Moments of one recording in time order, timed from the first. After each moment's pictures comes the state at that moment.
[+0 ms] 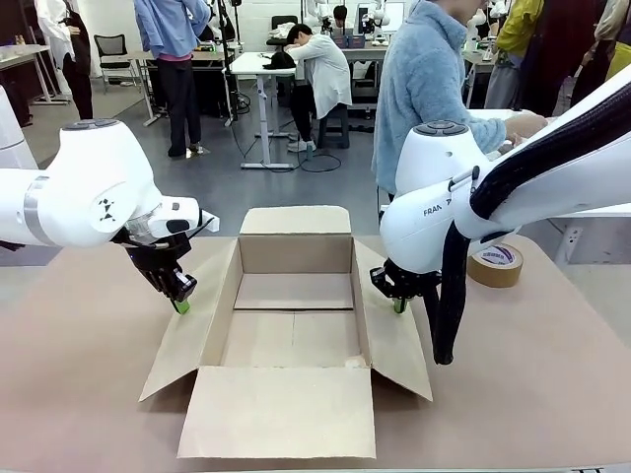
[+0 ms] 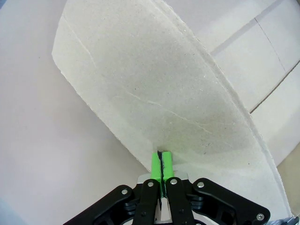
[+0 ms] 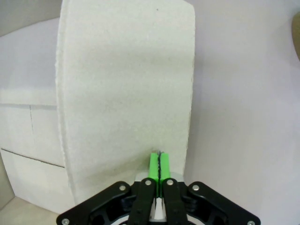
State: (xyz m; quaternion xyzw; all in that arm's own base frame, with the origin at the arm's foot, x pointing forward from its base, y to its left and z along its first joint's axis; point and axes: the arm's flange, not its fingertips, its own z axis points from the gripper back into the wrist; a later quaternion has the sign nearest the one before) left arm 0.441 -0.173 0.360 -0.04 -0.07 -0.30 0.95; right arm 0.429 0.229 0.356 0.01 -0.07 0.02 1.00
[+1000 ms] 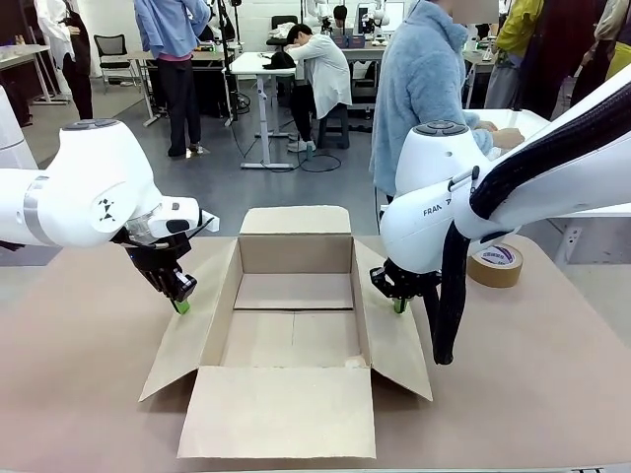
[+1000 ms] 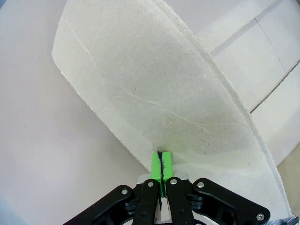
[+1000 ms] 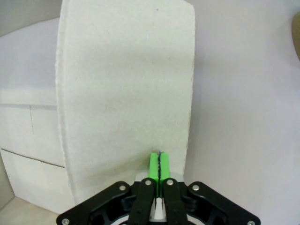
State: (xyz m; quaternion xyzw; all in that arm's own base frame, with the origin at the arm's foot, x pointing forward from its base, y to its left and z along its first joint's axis) left arm 0.441 -0.173 0.360 -0.04 -0.07 -0.30 0.95; right arm 0.429 0.229 0.356 0.01 -0.07 0.02 1.00
